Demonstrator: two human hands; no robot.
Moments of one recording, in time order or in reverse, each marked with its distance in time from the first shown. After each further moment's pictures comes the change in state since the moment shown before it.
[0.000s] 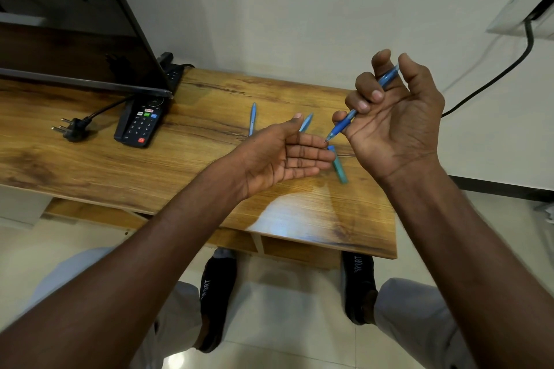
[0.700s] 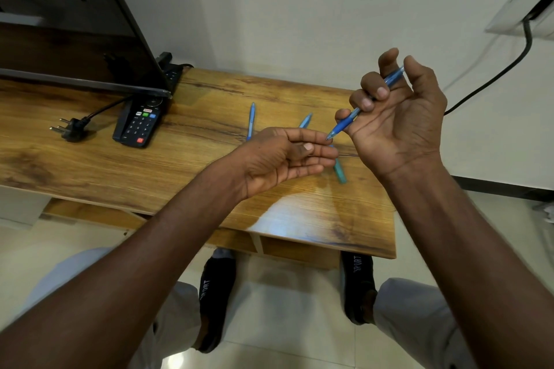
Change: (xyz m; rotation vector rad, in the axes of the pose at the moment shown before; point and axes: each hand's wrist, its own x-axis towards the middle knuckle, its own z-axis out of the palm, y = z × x) left_hand 0.007 -0.007 -0.005 -0.009 -0.071 0.081; right_hand 0.003 -0.003 -0.003 0.022 0.043 -0.016
